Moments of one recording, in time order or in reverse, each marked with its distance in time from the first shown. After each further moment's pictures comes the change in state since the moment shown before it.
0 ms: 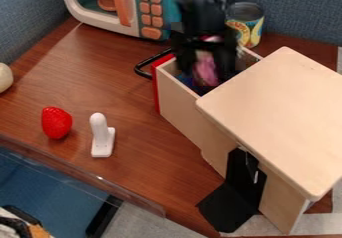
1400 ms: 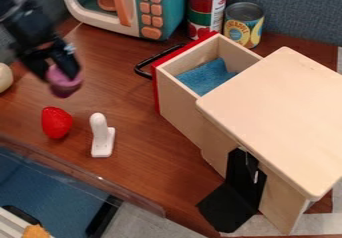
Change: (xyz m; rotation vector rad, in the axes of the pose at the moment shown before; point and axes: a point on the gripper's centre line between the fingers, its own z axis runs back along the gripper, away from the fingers) arm -0.111 0.196 0.029 -0.035 -0.073 0.294
